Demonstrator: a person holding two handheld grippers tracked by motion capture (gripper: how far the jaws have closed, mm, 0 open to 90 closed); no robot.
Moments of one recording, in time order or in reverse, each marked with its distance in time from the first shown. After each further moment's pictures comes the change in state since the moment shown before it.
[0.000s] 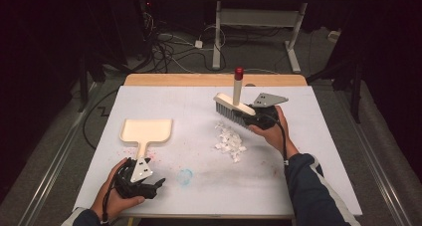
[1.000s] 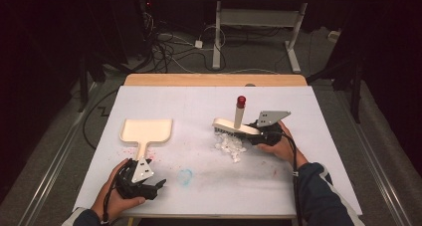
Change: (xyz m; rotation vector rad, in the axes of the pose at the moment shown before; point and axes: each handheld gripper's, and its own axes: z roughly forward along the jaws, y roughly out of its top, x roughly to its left) left arm -0.002 0.000 0.002 0.010 -0.013 0.006; right arm 0.012 -0.040 -0.016 0.042 0.280 -0.106
